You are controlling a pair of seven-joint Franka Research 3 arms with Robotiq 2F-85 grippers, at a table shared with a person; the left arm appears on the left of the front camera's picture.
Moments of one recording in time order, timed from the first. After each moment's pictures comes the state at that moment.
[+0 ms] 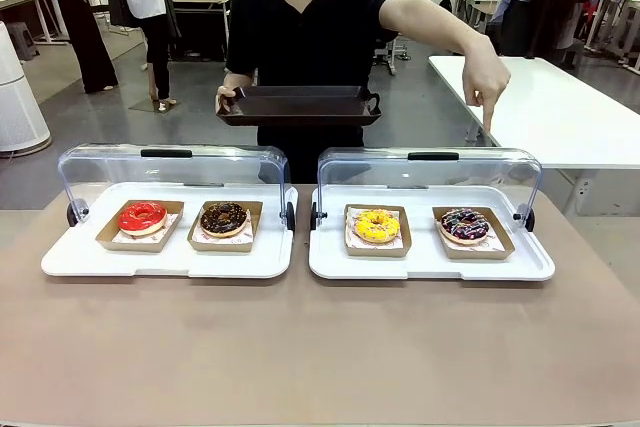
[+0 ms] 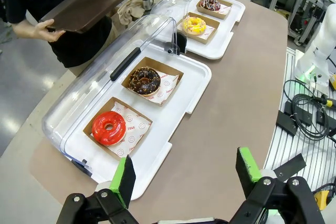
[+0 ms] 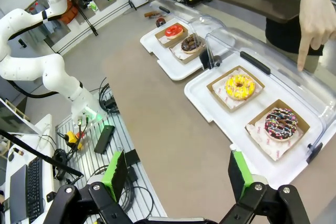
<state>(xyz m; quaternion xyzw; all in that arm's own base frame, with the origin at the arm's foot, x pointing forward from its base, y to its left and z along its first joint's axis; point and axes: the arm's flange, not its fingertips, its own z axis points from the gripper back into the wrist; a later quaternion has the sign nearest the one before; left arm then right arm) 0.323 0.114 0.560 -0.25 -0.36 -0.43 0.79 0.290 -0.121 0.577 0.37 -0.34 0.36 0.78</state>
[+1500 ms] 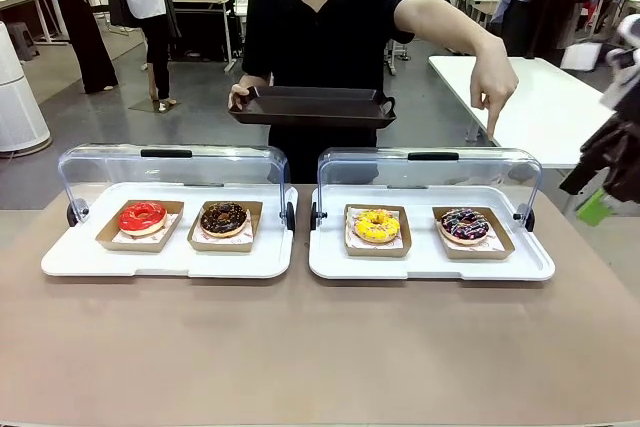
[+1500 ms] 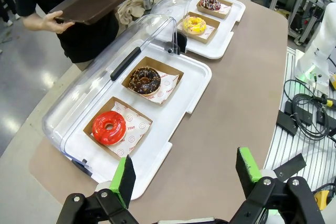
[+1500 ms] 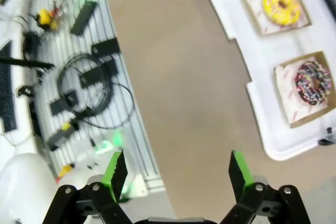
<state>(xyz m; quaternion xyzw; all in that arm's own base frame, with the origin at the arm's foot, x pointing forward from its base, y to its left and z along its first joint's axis) 0.324 0.114 0.561 -0.25 -0.36 -0.43 0.79 0.326 0.030 0.545 0.15 -0.09 0.57 0.81</state>
